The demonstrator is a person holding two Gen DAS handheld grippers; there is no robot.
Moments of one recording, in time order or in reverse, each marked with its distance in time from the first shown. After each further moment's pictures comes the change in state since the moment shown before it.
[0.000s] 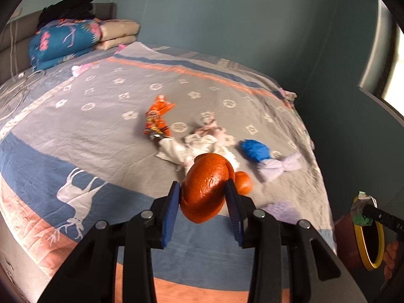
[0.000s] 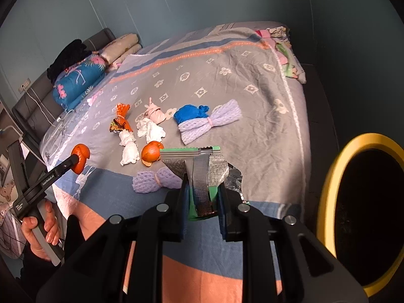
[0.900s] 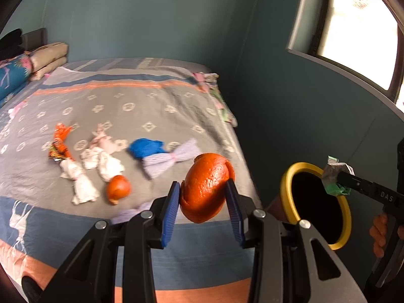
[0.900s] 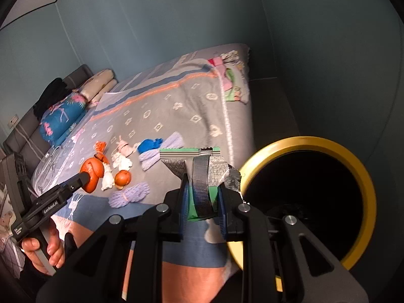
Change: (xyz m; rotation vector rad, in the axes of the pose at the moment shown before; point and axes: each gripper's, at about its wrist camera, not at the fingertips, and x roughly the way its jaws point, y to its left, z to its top) left arm -0.011 -0.186 -0.017 0.251 0.040 -0.256; right arm -0.109 -0.106 -0.010 0.134 -0.154 -0.097
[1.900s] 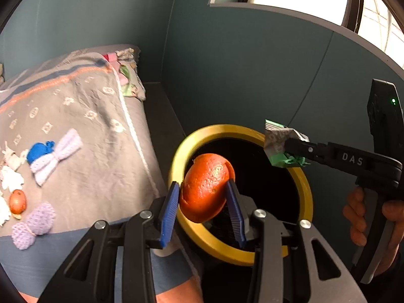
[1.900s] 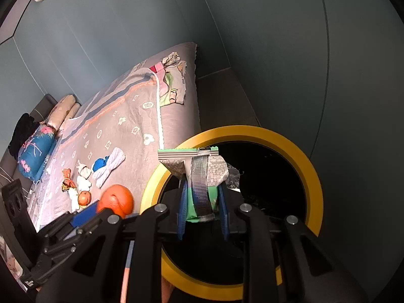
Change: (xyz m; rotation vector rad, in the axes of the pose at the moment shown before) left arm 0.087 -0.177 -0.027 0.202 0.159 -0.252; right arm -0.015 -0.129 -0.006 0.214 0.003 -0.146
